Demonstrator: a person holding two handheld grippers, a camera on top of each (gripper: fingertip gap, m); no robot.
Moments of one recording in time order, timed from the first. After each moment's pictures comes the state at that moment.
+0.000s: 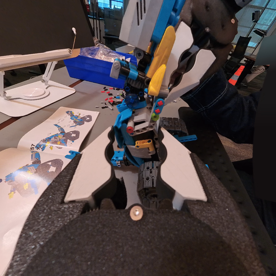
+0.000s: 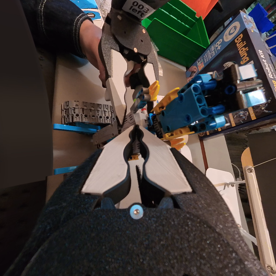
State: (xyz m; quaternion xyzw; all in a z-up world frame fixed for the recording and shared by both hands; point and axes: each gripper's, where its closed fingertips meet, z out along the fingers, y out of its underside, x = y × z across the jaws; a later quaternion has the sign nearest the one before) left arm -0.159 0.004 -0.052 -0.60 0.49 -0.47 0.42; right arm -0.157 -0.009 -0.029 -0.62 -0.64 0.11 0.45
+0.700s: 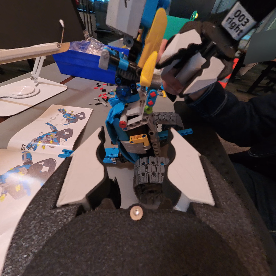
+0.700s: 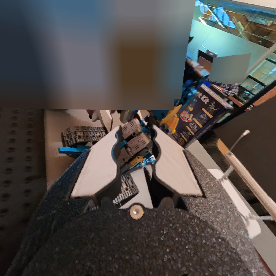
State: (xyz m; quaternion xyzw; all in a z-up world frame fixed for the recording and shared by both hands) left arm -0.159 -0.006 -0.059 -0.59 0.51 -0.47 0.41; right arm -0.139 -0.031 -0.005 -0.59 -0.49 0.15 0.62
